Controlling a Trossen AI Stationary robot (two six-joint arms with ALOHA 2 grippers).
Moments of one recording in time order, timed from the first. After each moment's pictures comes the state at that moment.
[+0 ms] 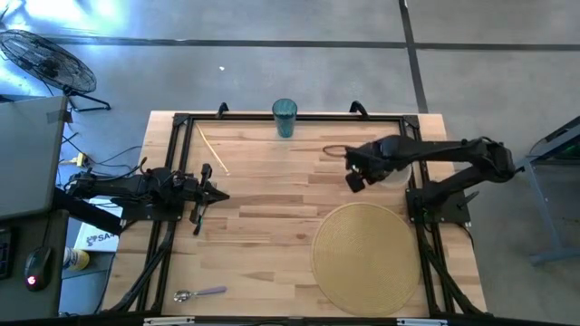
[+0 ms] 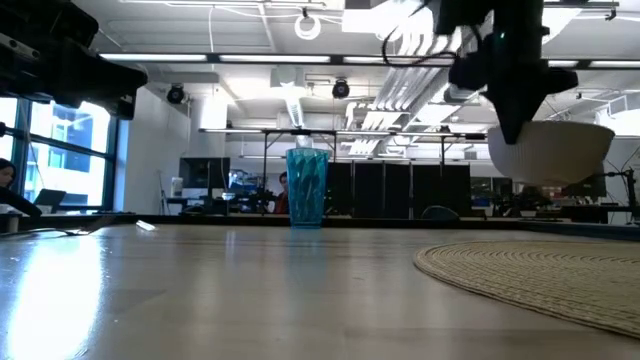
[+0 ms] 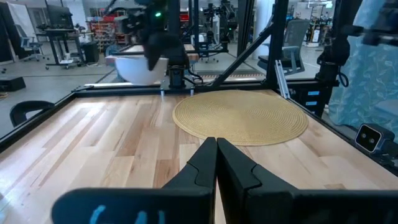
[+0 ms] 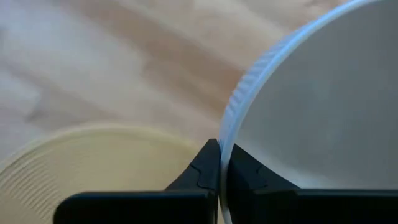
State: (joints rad) left arm -0.08 0.02 0.02 0.00 0.03 0.01; right arm -0.12 1.36 1.11 -1.28 0.15 0.98
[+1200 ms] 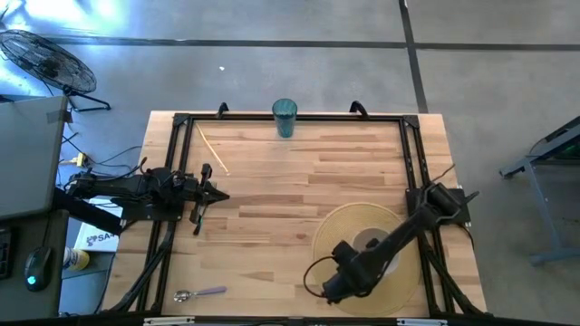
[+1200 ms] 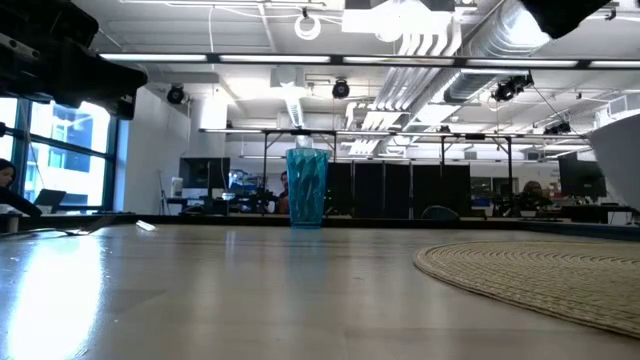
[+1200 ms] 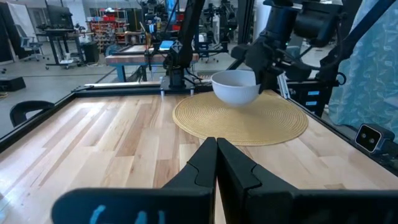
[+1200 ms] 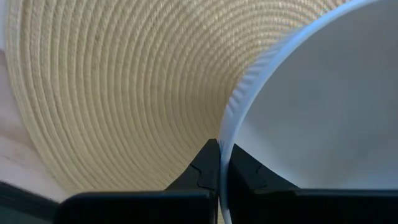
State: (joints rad) left arm -0.08 0.02 0.02 0.00 0.03 0.01; right arm 0.67 2.03 1.64 -1.37 -0.03 1.52
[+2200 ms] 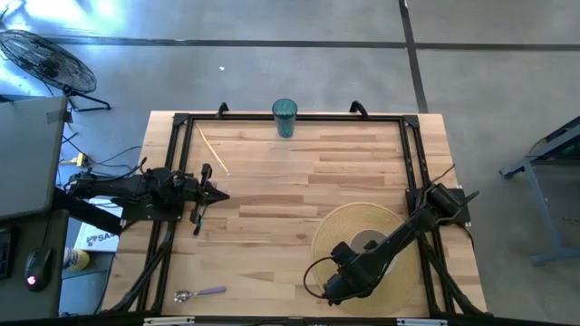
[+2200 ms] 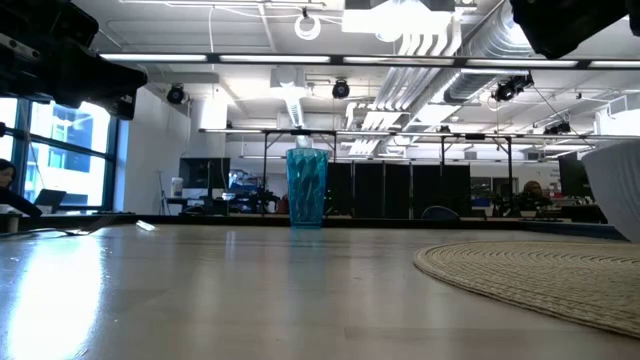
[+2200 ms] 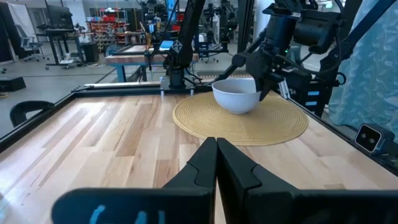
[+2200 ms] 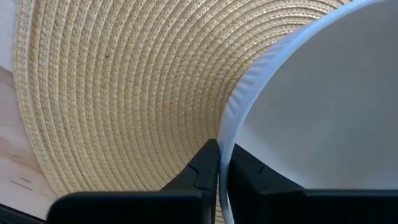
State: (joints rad) left arm -0.08 0.02 0.02 0.00 0.03 0.01; right arm 0.68 2.03 1.57 -1.26 0.01 1.55
